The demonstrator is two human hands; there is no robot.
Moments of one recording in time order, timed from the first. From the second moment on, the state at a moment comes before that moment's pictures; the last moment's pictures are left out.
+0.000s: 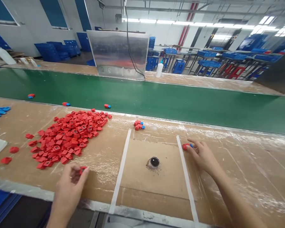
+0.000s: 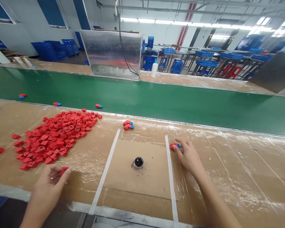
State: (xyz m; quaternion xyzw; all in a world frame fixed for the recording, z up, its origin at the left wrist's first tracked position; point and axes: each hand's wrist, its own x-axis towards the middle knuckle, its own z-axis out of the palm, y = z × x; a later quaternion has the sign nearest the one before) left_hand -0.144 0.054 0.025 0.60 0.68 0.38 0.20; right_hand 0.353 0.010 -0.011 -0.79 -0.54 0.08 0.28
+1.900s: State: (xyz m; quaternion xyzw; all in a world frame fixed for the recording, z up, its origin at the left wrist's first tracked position) left_hand 0.002 0.002 0.008 0.55 0.38 0.30 0.68; right_hand 0.227 -0.024 0.044 -0.59 -0.75 0.11 0.29
